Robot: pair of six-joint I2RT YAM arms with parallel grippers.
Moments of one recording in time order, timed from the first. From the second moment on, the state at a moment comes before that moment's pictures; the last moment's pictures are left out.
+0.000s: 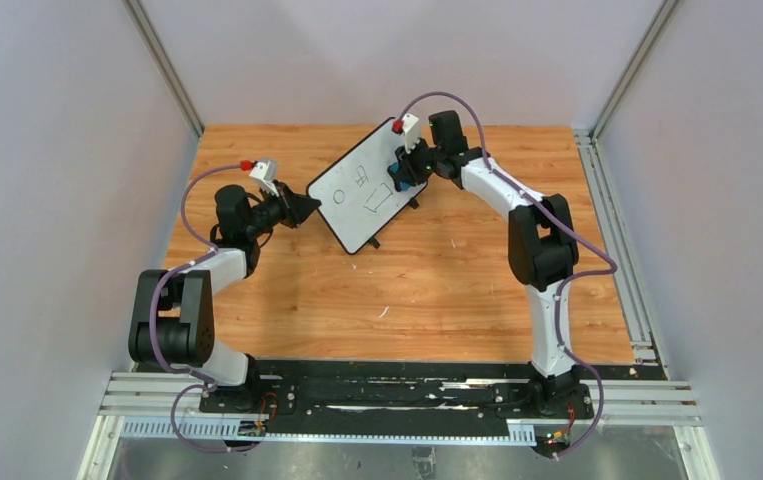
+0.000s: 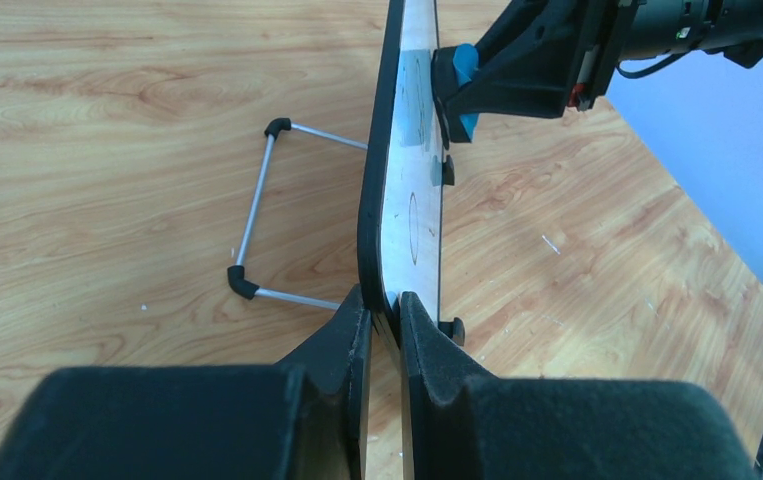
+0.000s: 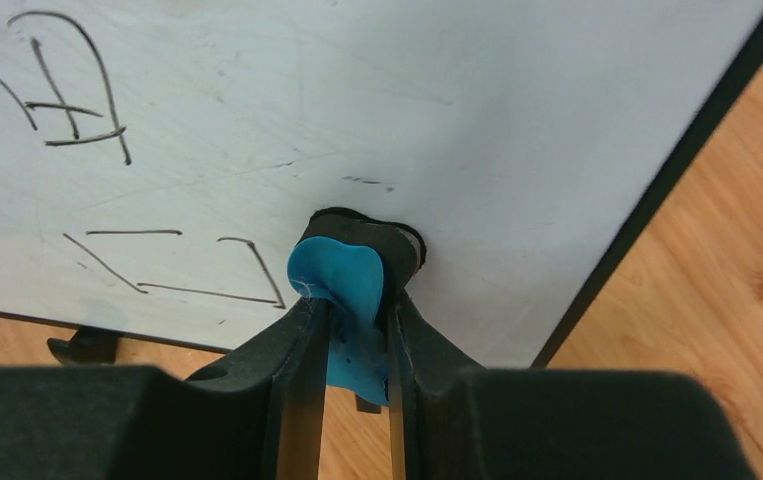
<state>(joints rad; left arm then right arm) 0.00 1.49 0.64 0.70 0.70 -0.34 0.40 2.18 1.81 -0.25 -0.50 -0.32</state>
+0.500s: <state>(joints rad) 0.00 1.49 0.64 0.70 0.70 -0.34 0.41 2.20 1.91 -0.29 -0.48 -0.34</state>
